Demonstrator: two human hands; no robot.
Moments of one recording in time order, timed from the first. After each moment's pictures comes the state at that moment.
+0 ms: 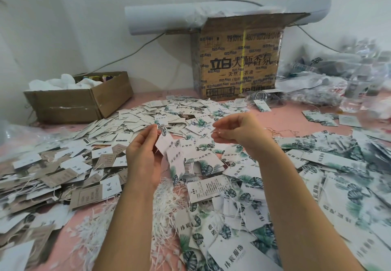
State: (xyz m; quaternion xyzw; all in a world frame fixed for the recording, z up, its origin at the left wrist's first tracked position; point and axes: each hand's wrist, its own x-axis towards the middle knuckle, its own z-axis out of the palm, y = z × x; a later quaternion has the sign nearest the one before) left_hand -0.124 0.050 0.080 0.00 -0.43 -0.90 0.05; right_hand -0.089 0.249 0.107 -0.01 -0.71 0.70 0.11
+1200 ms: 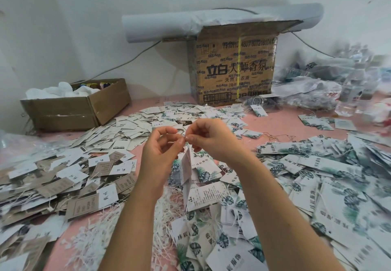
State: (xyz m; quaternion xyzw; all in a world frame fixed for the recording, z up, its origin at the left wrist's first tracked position) left_hand -0.111 0.064 0.085 -0.22 -0.64 -0.74 0.08; right_hand -0.086 0.203 0.121 0.11 -0.84 0.52 0.15
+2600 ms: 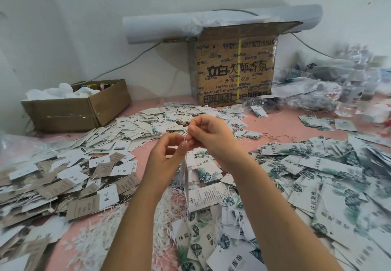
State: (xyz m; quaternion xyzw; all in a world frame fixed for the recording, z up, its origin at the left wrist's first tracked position) left_hand -0.109 0.061 0.081 -0.24 -0.73 -0.64 0.05; right_hand -0.089 0.197 0.116 0.12 -0.70 0.69 0.14
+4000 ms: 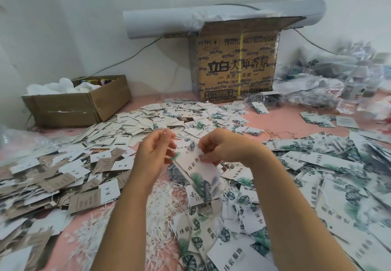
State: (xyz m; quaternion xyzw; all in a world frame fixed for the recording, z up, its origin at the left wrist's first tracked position) left_hand -0.116 0.045 0.083 -0.17 -0.74 -0.65 0.04; right_hand -0.079 0.222 0.121 0.08 -0.90 0.42 -0.09
